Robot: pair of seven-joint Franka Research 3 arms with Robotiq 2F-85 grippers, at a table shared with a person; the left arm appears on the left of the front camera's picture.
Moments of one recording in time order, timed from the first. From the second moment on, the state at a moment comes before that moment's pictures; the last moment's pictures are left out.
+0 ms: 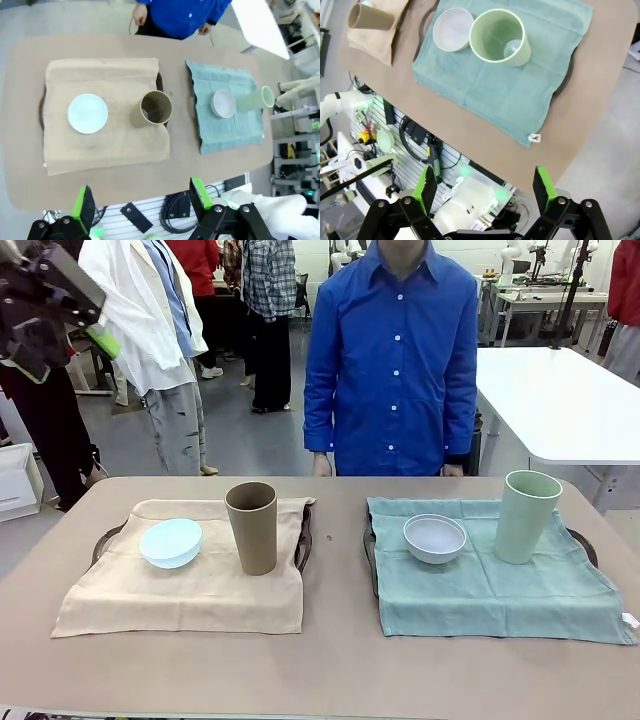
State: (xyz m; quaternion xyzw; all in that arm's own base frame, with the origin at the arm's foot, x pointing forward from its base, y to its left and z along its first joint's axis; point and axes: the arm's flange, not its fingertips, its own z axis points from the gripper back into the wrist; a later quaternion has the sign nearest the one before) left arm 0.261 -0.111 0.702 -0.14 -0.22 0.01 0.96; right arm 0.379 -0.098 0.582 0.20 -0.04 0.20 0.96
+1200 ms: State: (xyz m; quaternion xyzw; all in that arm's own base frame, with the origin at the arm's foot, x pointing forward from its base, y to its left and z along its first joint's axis) left arm 0.342 0.039 0.623 -0.41 -0.10 0.05 0.91; right arm 0.405 -0.197 0.535 0.50 -0.08 0.20 0.84
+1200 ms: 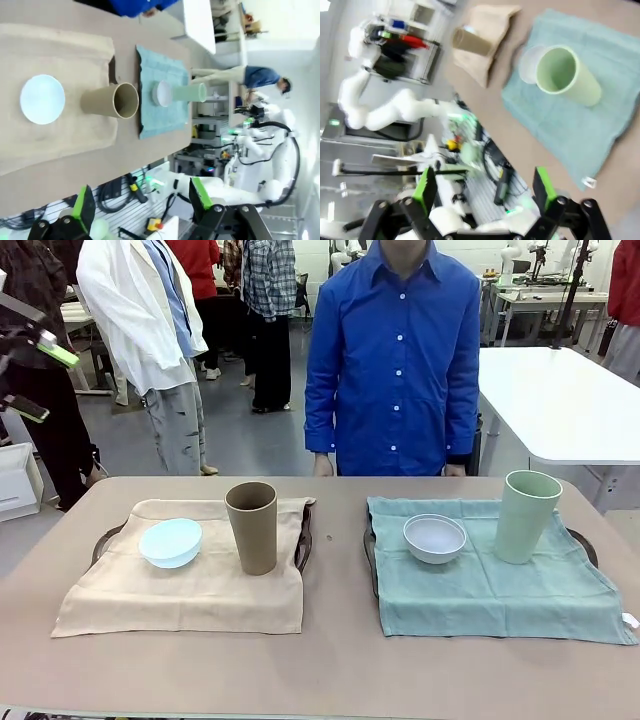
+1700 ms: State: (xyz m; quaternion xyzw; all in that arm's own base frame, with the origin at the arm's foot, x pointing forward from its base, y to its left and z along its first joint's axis) left arm 0.326 0.111 0.606 -0.46 -0.09 0.11 0.88; right arm 0.410 -0.260 0.482 0.61 -0.05 0.08 0.79
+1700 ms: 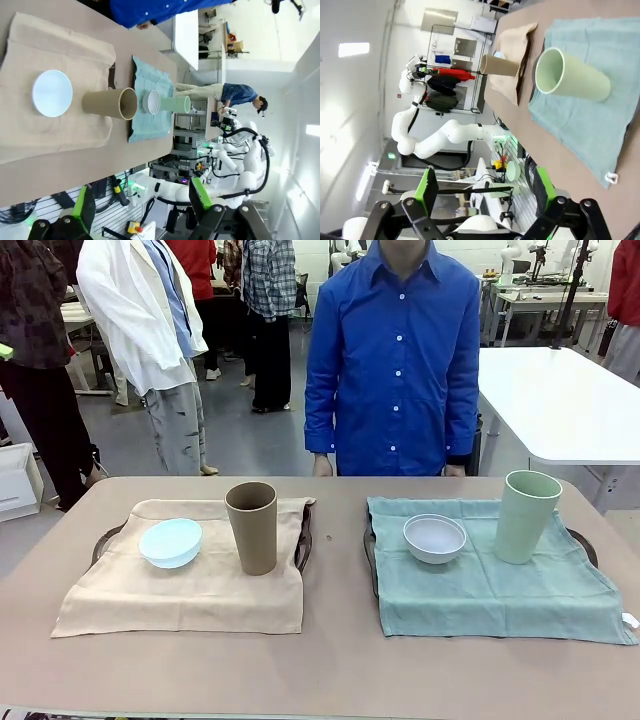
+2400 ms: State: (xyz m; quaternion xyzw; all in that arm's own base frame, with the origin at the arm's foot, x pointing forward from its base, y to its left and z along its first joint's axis) left arm 0.332 0.126 0.582 -0.46 -0.08 0.10 0.88; right arm 0.411 -0.252 0.488 0.59 -0.02 0.06 0.80
